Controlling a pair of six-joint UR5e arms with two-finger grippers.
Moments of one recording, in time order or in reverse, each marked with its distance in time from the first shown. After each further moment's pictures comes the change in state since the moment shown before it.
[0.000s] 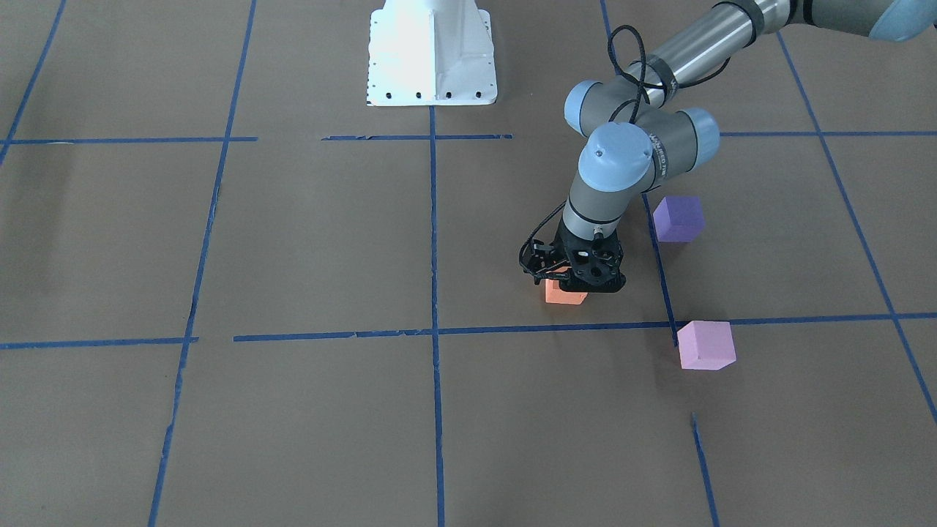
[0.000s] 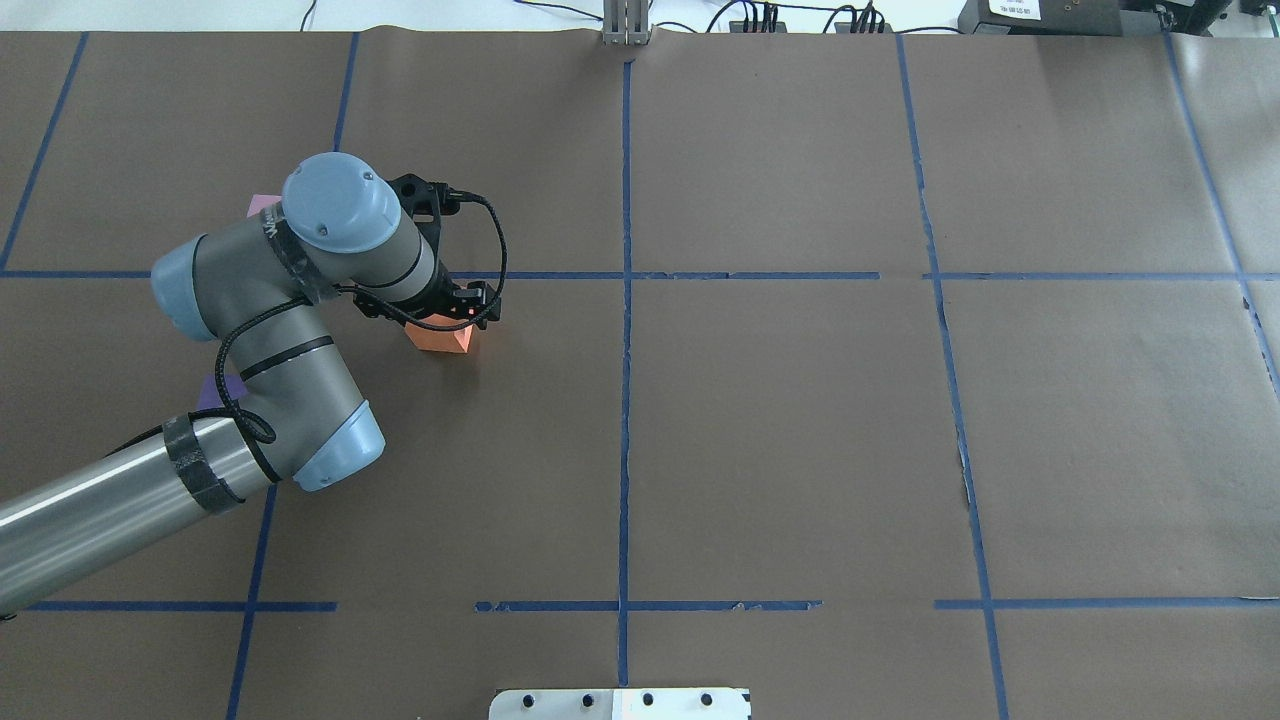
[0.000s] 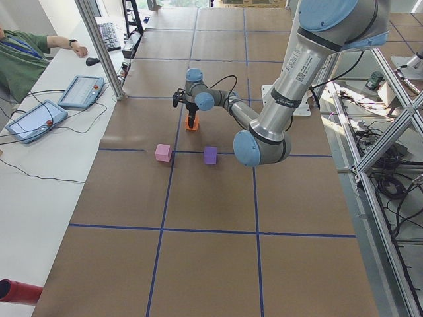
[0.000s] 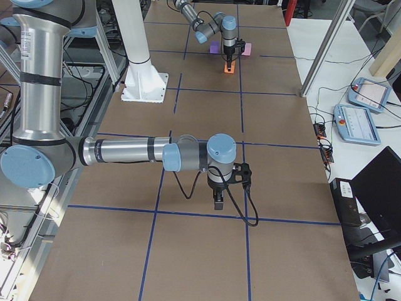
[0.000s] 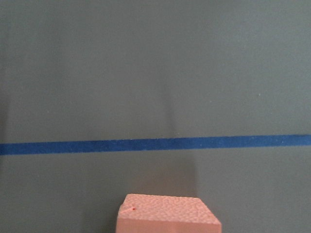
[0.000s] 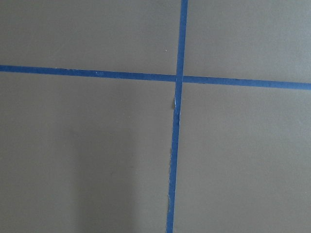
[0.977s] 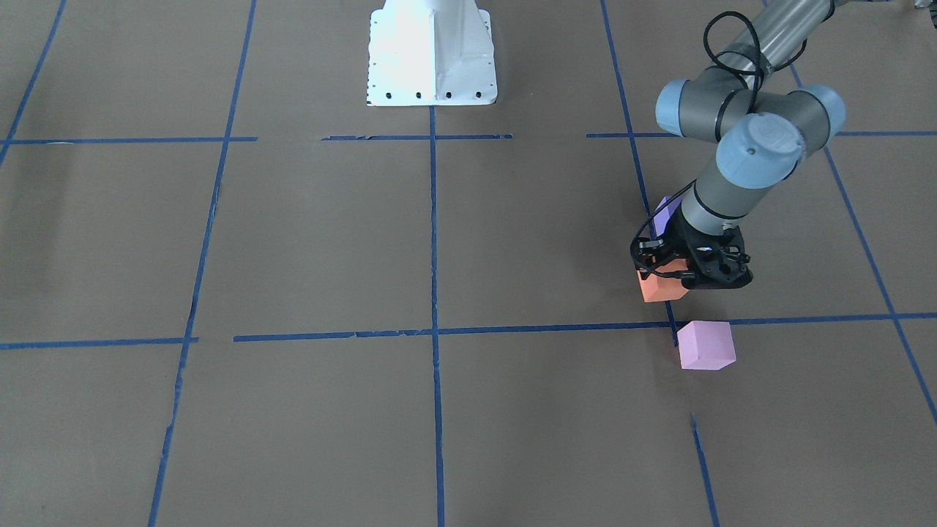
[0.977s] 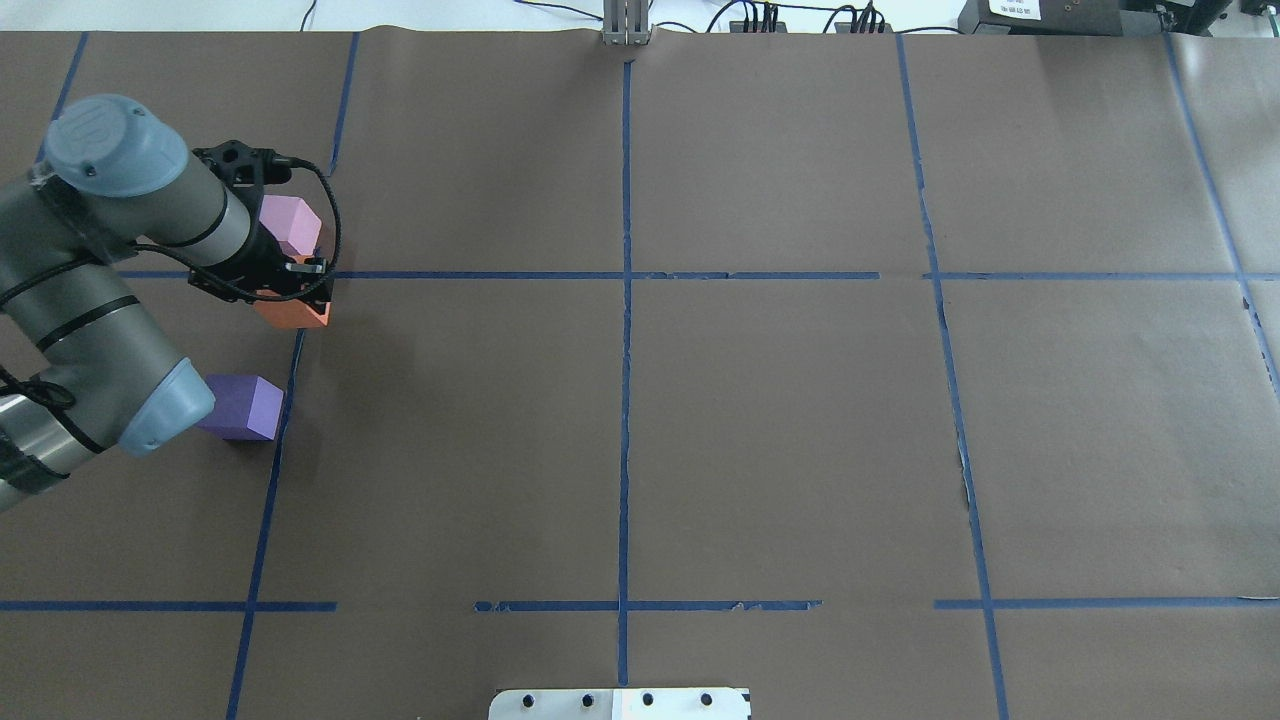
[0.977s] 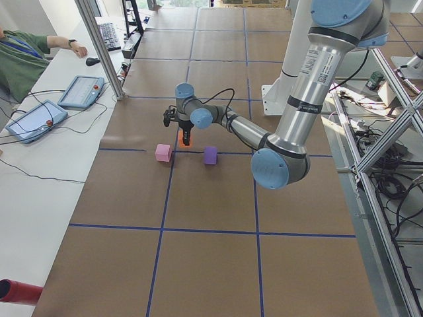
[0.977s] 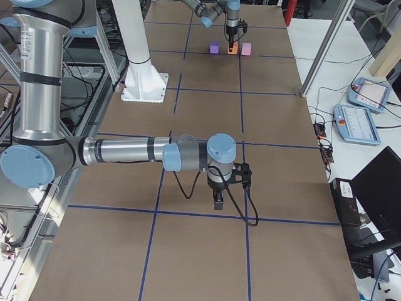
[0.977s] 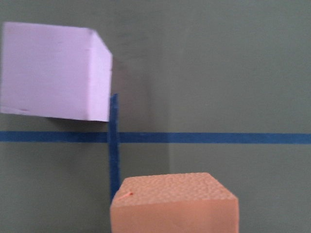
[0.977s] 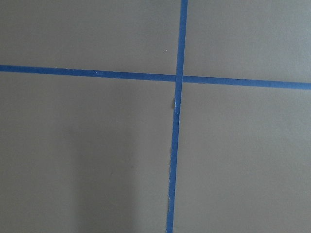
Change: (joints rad) left arm -0.189 0.258 -0.155 0.033 -0.156 0.152; right arm 0.000 0.000 0.000 0.000 0.000 0.000
